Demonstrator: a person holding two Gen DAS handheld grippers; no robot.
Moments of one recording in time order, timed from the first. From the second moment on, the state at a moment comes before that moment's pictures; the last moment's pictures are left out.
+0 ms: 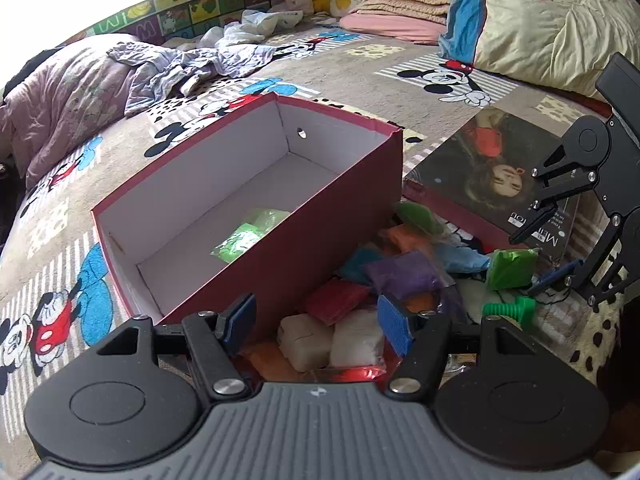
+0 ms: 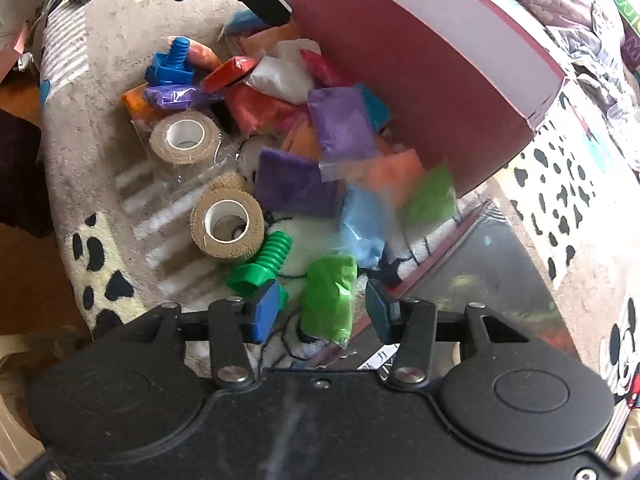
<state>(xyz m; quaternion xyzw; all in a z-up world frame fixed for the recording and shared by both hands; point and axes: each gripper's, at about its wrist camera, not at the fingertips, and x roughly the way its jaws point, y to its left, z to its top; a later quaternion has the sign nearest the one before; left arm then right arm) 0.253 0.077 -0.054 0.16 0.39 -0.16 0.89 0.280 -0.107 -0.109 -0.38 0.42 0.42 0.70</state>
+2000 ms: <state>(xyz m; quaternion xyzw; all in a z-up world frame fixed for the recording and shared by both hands) 0.212 0.082 -0.095 0.25 0.43 -0.23 0.84 0.386 -0.018 -0.051 -0.18 0.32 0.32 0.87</state>
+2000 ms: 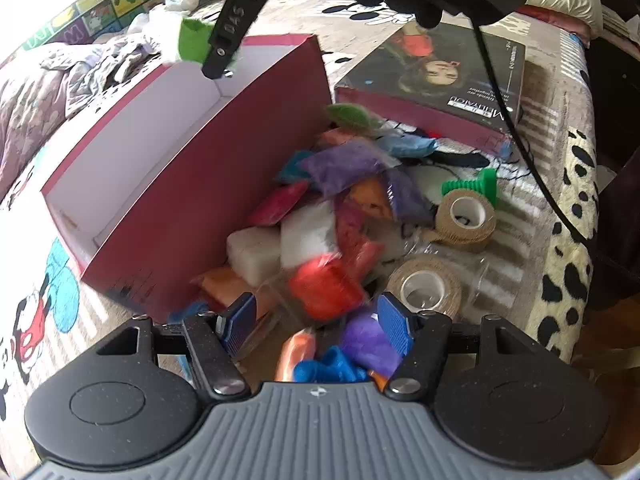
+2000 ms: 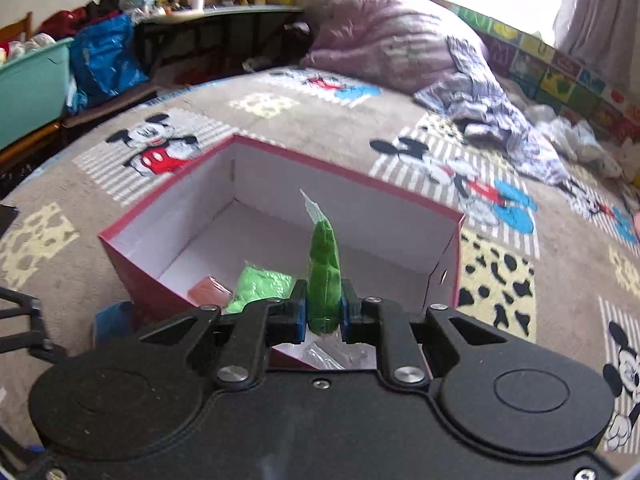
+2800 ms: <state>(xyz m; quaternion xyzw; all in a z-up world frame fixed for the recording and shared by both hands) 0.196 0.088 -0.093 0.27 0.40 -0.26 0.84 0.329 -0.024 -0.042 -0.24 0.28 0.36 0.86</state>
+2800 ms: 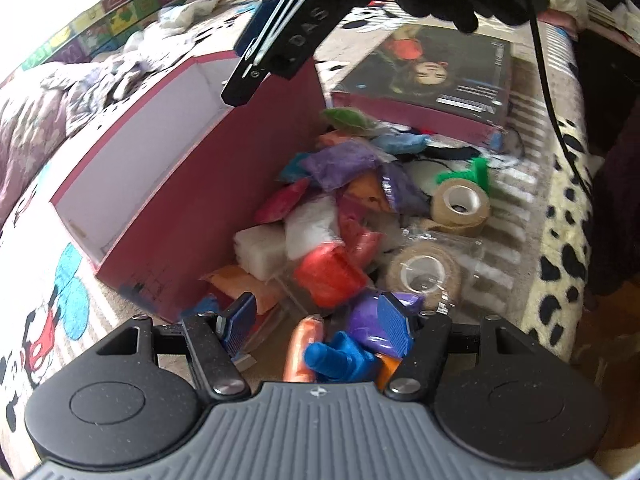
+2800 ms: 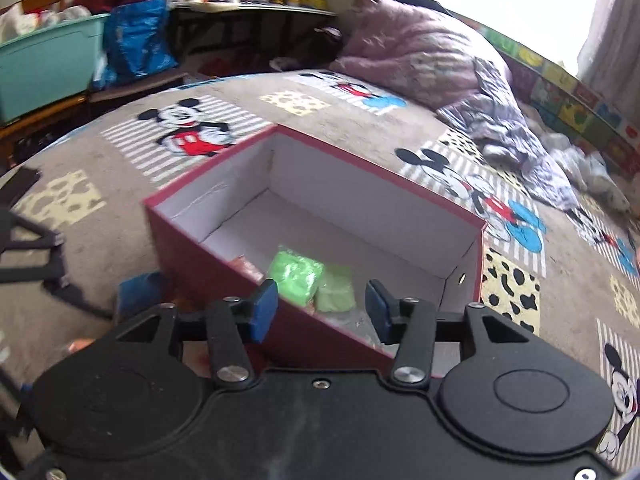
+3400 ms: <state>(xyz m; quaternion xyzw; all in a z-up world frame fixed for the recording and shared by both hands) 0.189 0.058 -0.116 0.30 0.42 -0.33 0.79 0.250 -0.054 -0.106 -0.40 0.34 0.50 0.69</state>
